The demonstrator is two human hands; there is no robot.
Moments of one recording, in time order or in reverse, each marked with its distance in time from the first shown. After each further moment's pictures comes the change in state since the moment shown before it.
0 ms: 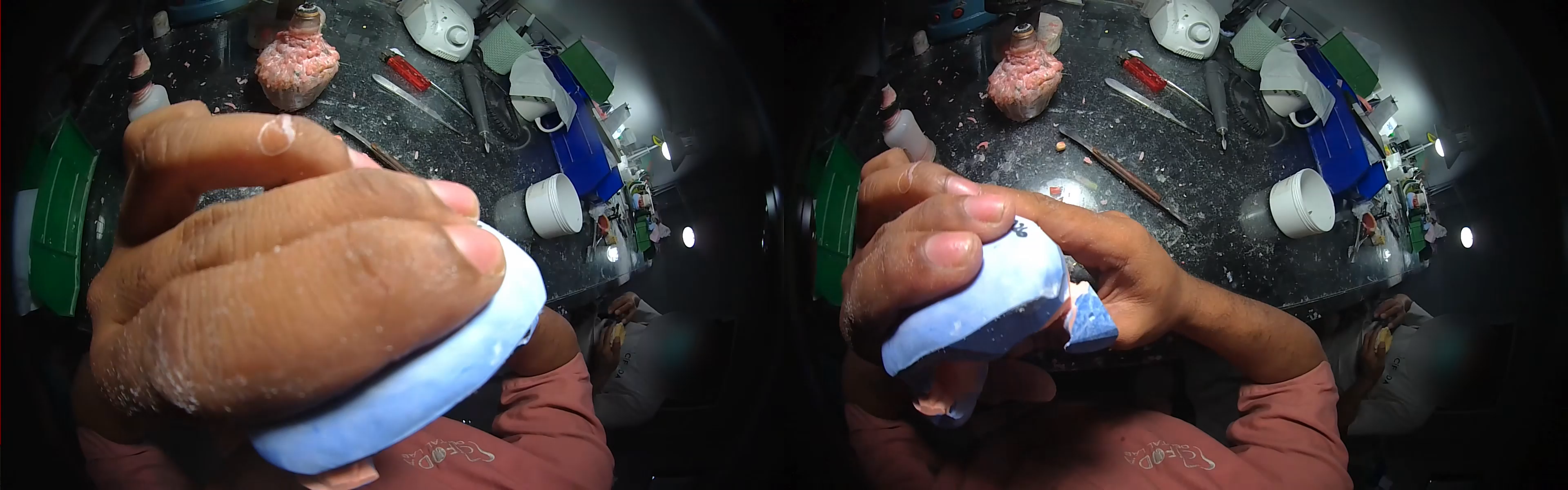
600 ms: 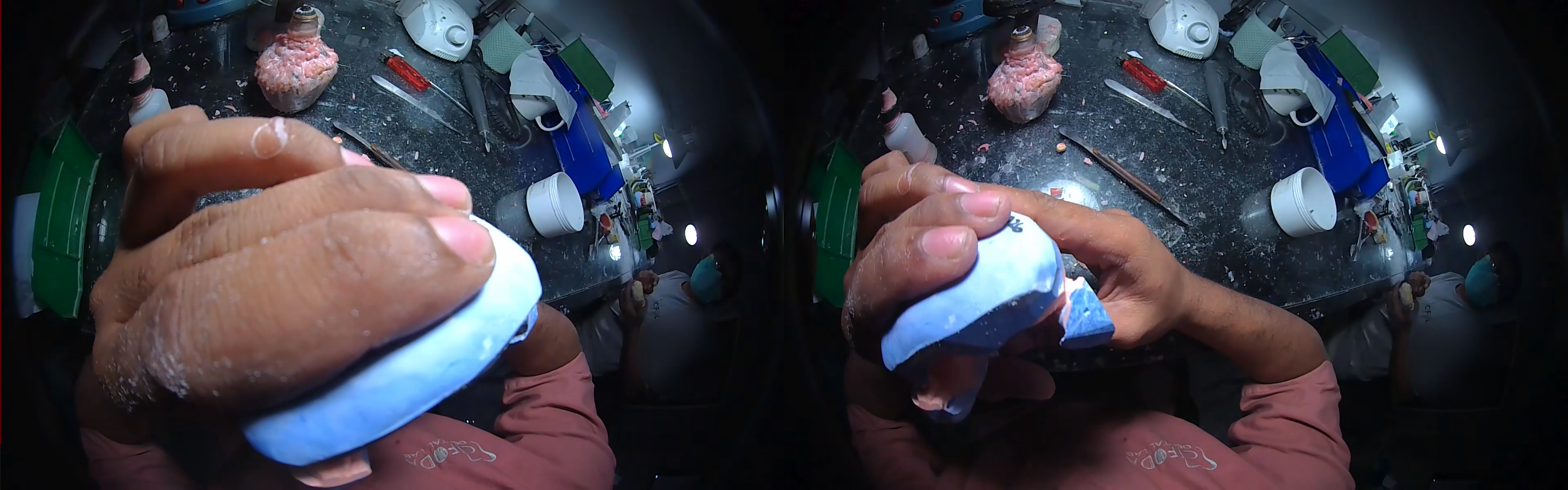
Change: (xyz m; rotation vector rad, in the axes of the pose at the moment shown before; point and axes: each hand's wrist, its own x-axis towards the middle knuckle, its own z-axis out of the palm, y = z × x) left_hand 0.003 0.006 -0.011 0.009 -0.067 -0.015; right_hand 0.009 0.004 0.002 0.067 -0.006 -0.176
